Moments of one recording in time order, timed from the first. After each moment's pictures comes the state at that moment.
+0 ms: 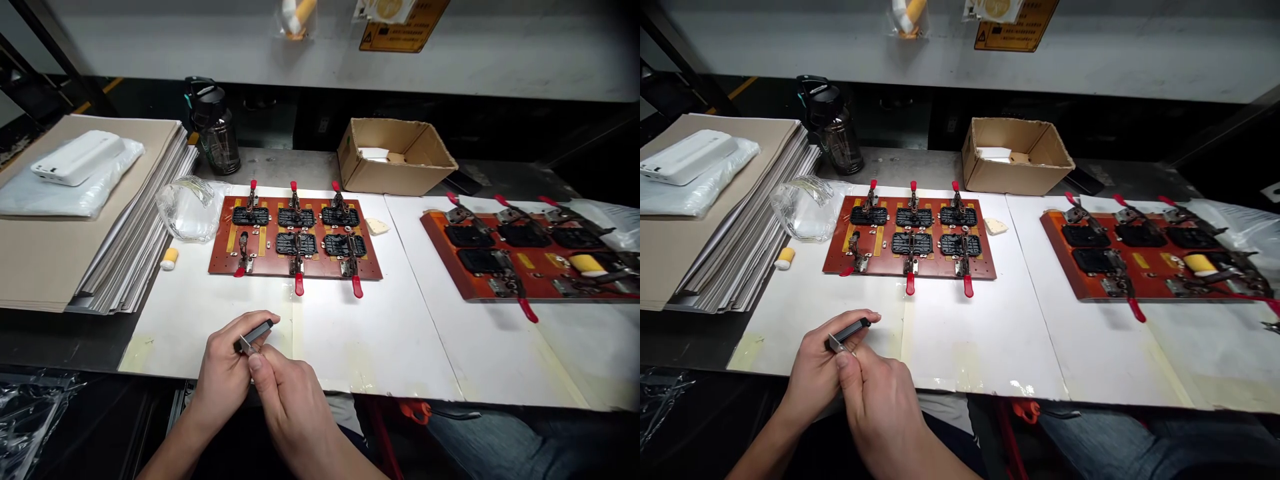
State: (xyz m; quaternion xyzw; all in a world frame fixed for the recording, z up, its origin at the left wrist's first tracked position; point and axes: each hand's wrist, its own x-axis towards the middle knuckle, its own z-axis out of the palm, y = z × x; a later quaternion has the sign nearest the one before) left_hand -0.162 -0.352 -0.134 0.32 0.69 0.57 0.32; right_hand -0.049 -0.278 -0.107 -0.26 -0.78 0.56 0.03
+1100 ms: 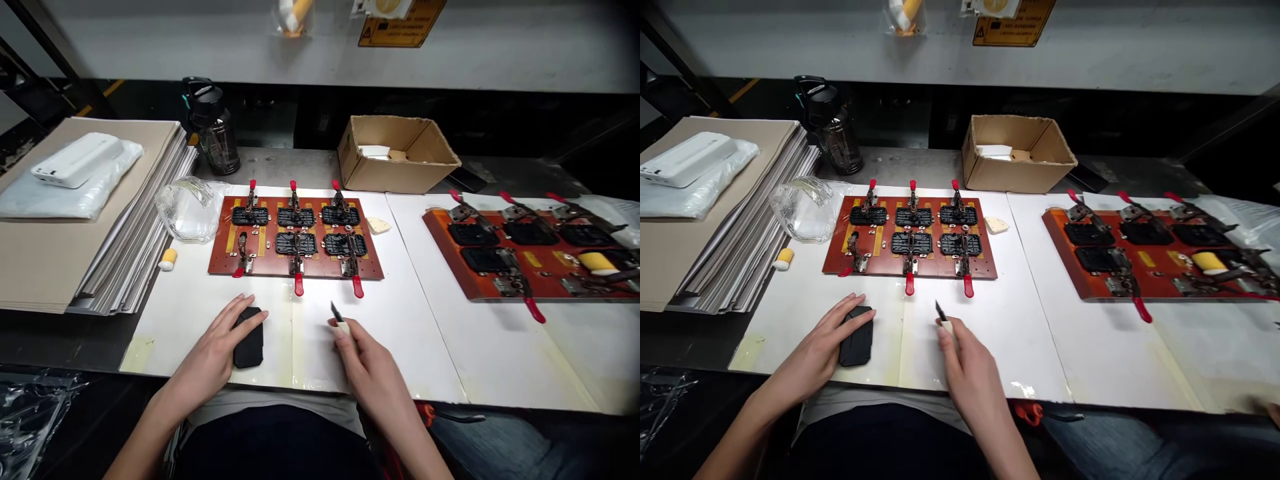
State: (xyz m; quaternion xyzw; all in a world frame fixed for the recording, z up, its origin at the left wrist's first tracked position) left_hand -0.205 -0.380 -0.166 0.59 0.75 0.22 0.22; right_hand 0.024 -0.198 -0.149 -0.46 -0.77 0.44 0.05
